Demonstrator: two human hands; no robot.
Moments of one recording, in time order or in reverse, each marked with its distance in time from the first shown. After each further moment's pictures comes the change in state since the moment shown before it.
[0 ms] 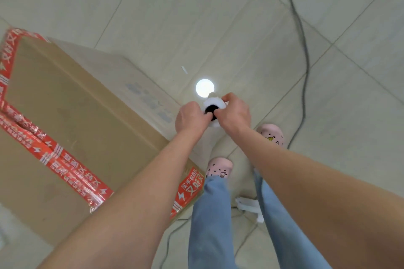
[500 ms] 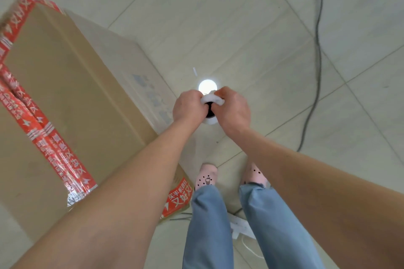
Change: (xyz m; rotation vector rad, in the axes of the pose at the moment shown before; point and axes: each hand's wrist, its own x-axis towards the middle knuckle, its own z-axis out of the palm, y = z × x) left_hand 0.037 0.012 -0.025 -0.034 0.129 -0.006; right_hand 0.030 -0.043 -0.006 -0.222 -0.038 -0.304
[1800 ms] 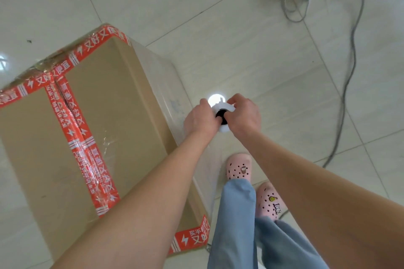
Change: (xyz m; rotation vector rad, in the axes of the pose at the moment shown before) left_hand 0.040 -0.017 -0.089 -0.132 0.012 -0.226; right_hand 0.058 -0.109 0.005 -0.148 -0.075 -0.018
